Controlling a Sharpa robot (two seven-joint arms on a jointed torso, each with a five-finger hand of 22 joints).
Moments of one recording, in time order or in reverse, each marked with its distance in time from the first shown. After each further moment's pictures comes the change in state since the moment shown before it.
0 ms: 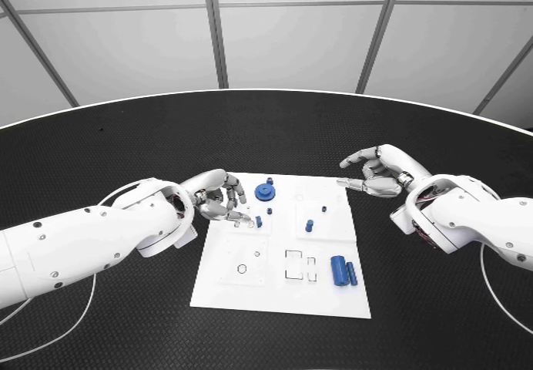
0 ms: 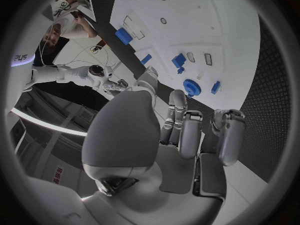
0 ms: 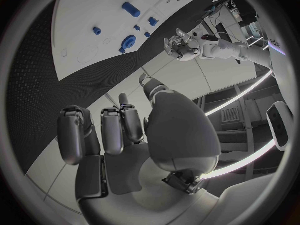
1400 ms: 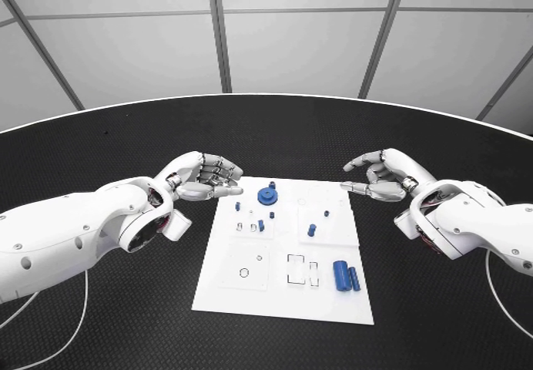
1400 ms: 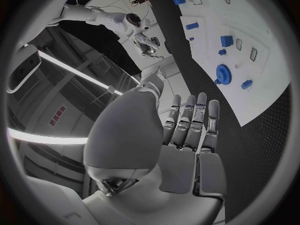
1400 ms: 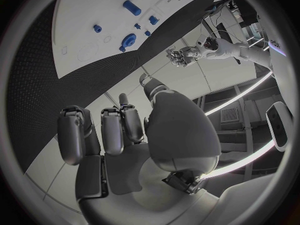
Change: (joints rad) left arm 0.005 -0.084 0.030 -0.029 0.577 0.047 0.340; left_hand 0.060 0.016 0.086 -0.057 -0.001 -0.017 0.000 -0.263 -0.155 -0.128 0.106 -0.859 -0.541 -0.734 0.129 -1.279 -1.058 0.030 -1.191 -0.006 -0.253 -0.251; right arm 0.000 -0.001 0.000 -0.001 0.000 -0.010 0.009; right_hand 0.000 0.000 -0.003 -0.003 -0.005 0.000 0.000 0.000 0.000 -0.007 0.000 -0.004 -0.001 0.000 0.000 0.000 0.000 0.000 0.000 0.000 0.000 0.000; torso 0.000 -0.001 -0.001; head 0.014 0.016
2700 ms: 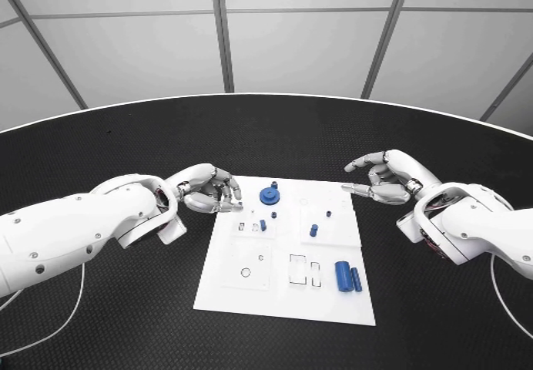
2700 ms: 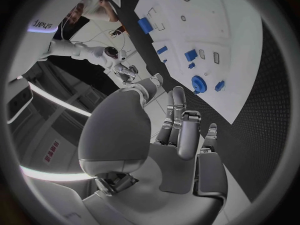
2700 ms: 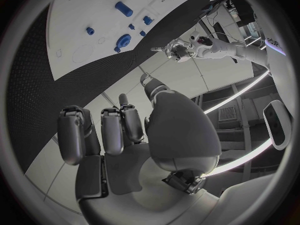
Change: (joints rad) left arm 0.004 0.016 0.002 -0.019 -0.371 0.080 -0.147; left_hand -0.217 -0.046 0.333 -0.096 -0.002 0.016 -0.029 0.266 0.335 0.153 -0.130 0.709 0.513 0.734 -0.164 1.277 1.058 0.111 -0.222 0.014 -1.271 -1.005; right arm 0.001 -0.022 0.001 0.043 0.000 -0.009 0.009; right_hand -0.011 -0.003 -0.003 -0.003 -0.018 -0.003 -0.003 -0.004 0.000 -0.001 0.001 0.000 0.000 0.000 0.000 0.004 -0.001 0.000 0.000 0.000 0.000 0.000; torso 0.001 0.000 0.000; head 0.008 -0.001
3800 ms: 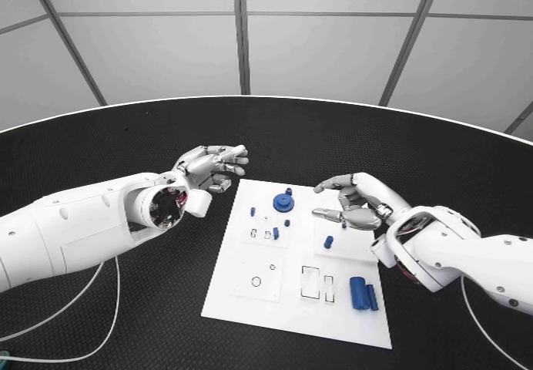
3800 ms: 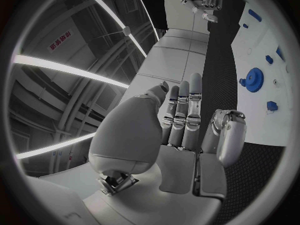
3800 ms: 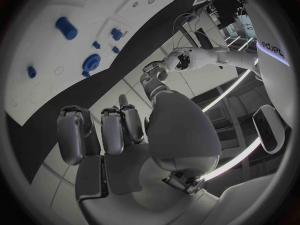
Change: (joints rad) left arm 0.025 0.046 0.002 -0.129 1.052 0.039 0.213; left_hand 0.117 0.204 -0.221 0.012 0.000 0.333 0.003 -0.343 -0.348 0.259 0.010 -0.597 -0.425 -0.283 0.027 -0.979 -0.954 -0.149 1.412 -0.004 1.520 1.256; right arm -0.015 0.172 0.002 0.015 -0.043 0.002 0.024; right_hand 0.000 0.000 0.000 -0.005 -0.008 -0.018 0.003 -0.011 -0.001 -0.002 0.002 0.000 0.000 0.000 0.000 0.000 0.000 0.000 0.000 0.000 0.000 0.000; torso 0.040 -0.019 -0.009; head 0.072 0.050
